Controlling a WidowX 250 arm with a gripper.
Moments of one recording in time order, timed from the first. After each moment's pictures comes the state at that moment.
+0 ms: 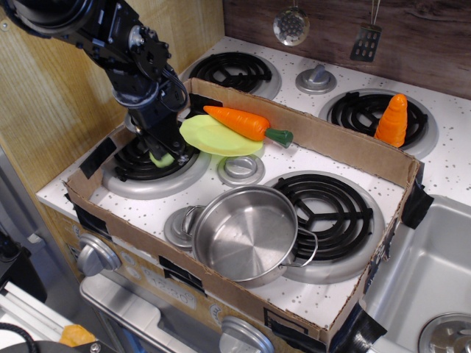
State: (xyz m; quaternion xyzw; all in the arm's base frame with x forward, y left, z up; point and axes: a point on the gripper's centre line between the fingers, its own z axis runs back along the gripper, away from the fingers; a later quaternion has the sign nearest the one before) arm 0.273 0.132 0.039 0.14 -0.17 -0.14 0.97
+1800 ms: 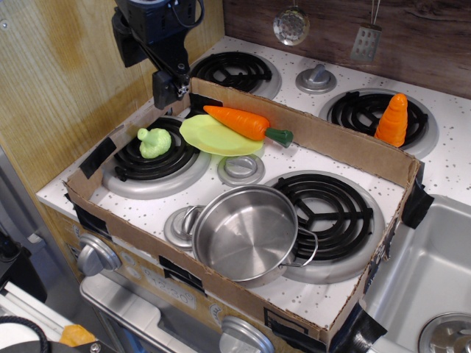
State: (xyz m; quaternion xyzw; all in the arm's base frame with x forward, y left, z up) arm 0.276 0.109 0.128 0.19 -0.10 -0.17 0.96
